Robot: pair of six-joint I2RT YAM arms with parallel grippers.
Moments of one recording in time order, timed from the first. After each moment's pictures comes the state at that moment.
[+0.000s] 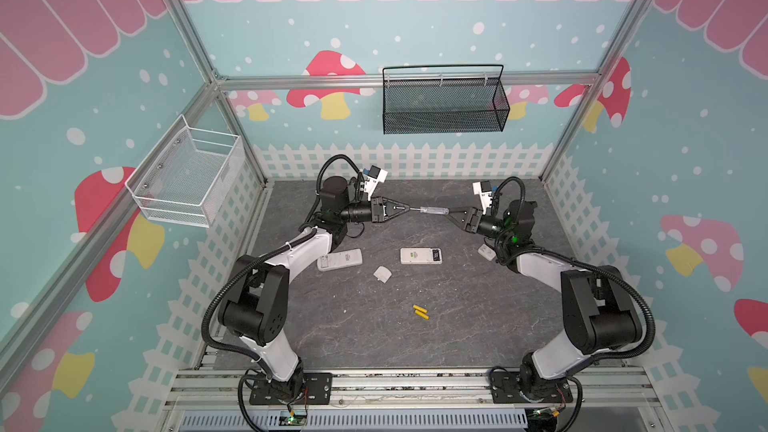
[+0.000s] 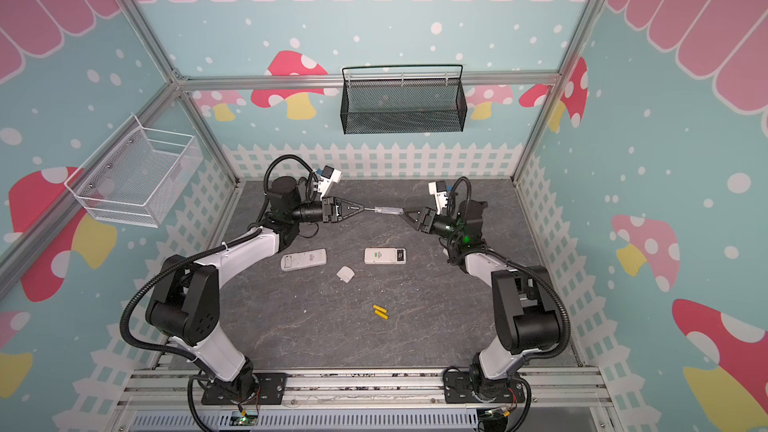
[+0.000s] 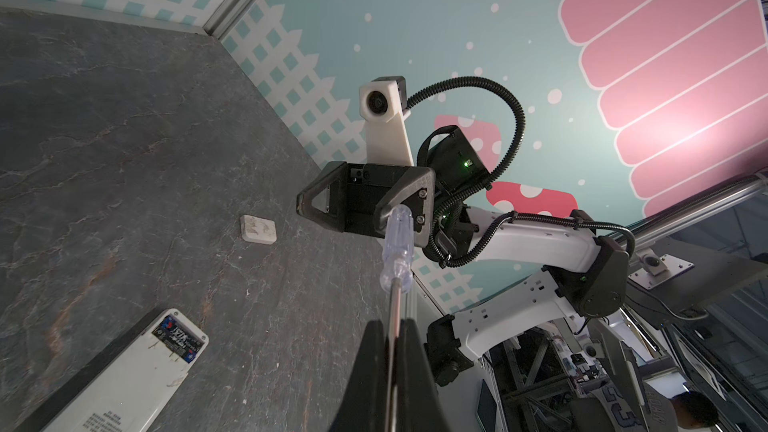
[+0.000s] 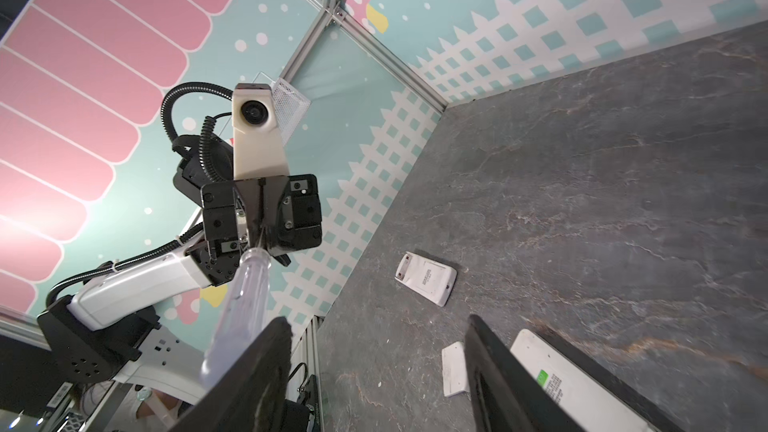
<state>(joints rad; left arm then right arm) -0.32 1.72 1.16 0.50 1.15 -0.85 0.15 1.61 0.84 0.79 -1.01 0.91</state>
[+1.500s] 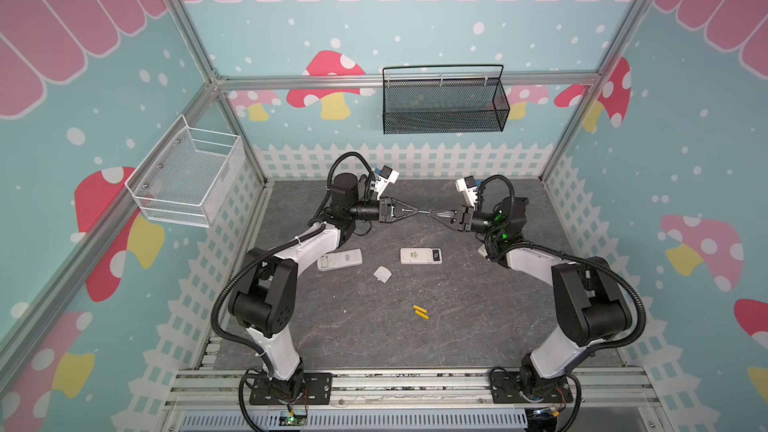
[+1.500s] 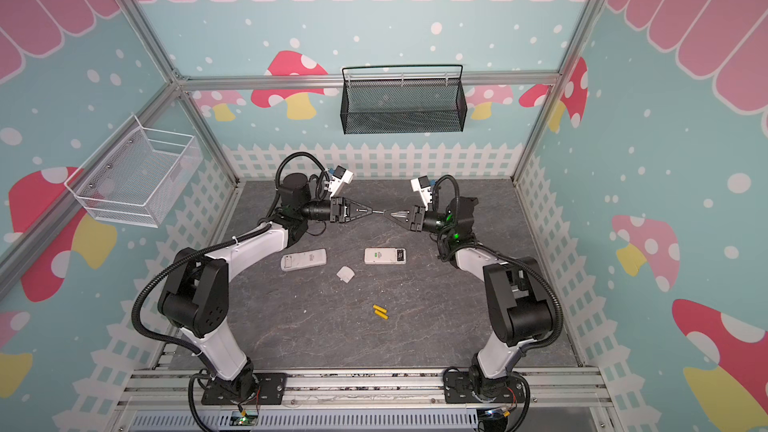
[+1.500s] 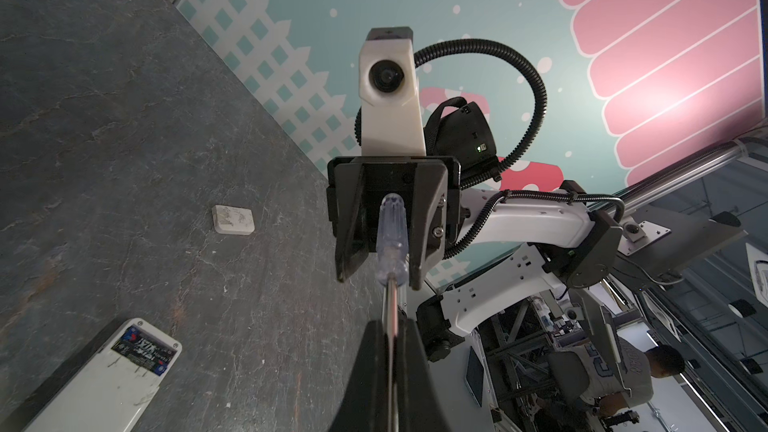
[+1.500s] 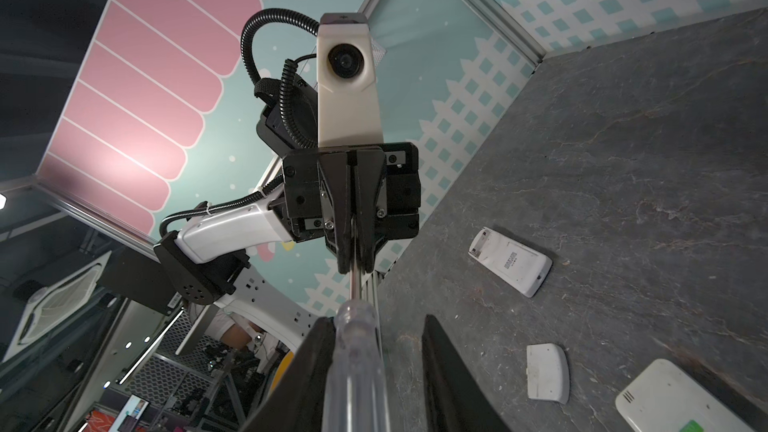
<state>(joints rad) -0.36 1.79 1.25 0.45 1.22 -0.82 0.22 1.68 0.90 0.97 -1.17 1.11</state>
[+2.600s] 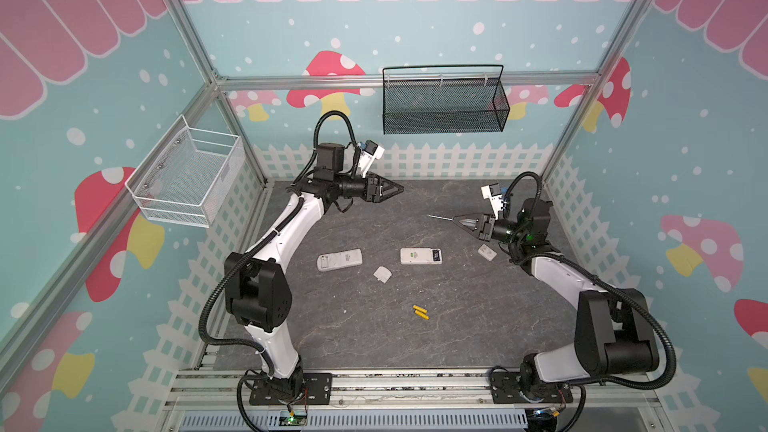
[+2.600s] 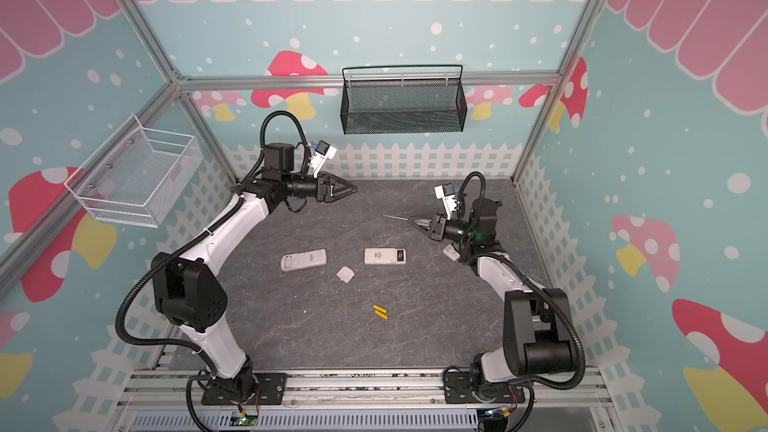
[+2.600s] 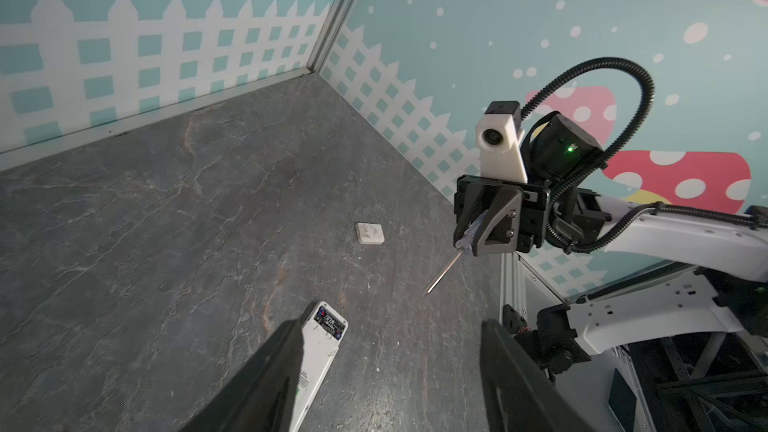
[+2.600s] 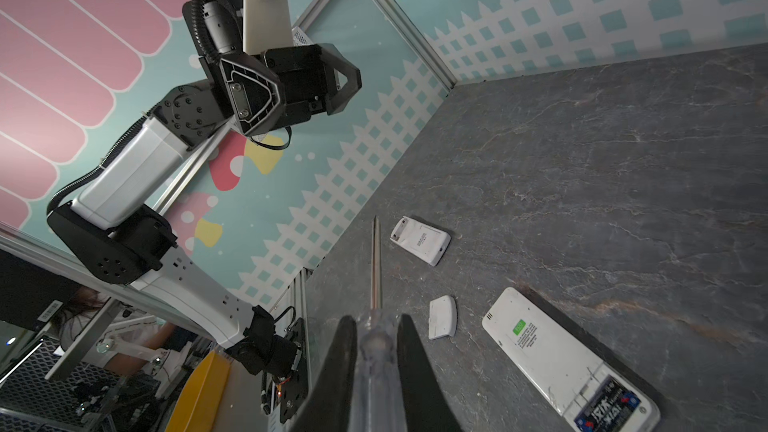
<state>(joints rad) -0.26 1.82 1.71 -0.48 0.98 -0.06 0.06 1.44 0.83 0.40 -1.15 0.53</state>
